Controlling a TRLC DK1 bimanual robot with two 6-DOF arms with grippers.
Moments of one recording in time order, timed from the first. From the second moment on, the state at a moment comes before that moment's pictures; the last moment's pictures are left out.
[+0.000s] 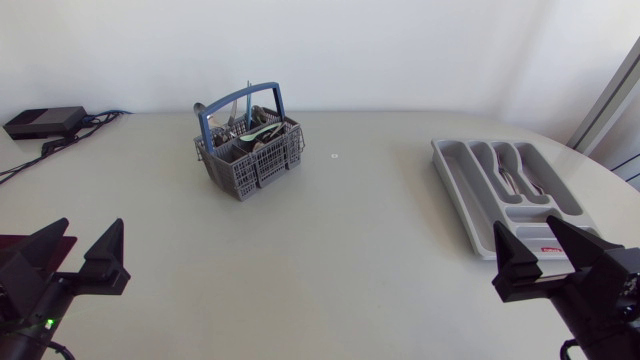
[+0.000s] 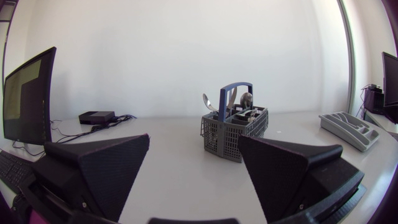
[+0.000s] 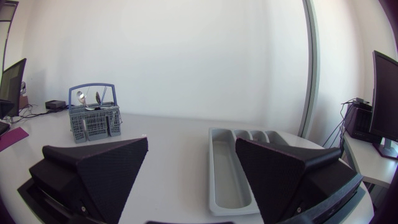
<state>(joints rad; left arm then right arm) 0.02 0.06 0.04 -0.03 -0.01 0.05 0.06 0.06 0.03 -0.01 -0.01 -0.03</state>
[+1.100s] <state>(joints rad) -0.06 0.76 0.49 -0.04 -0.01 0.04 0.16 0.63 0.29 0.13 0.02 -0.01</state>
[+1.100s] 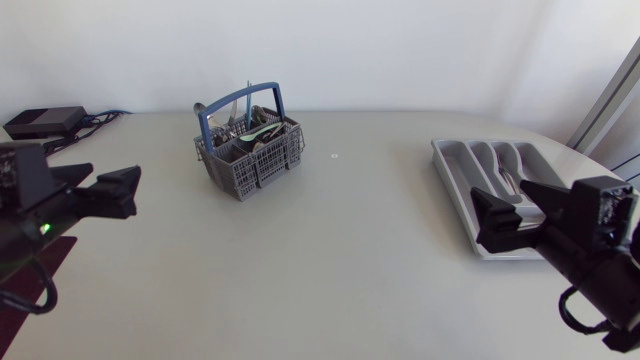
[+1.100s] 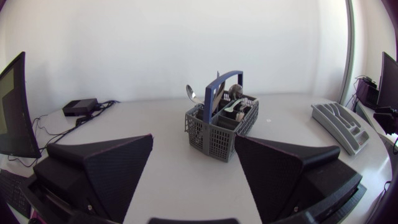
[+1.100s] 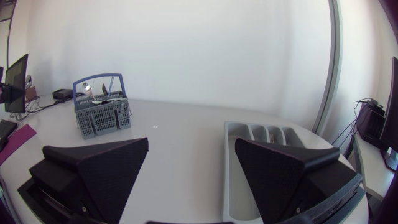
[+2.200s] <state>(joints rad) -0.05 1.85 1.37 -0.29 0.19 0.22 0.28 1.20 0.73 -0.25 -0.19 -0.21</state>
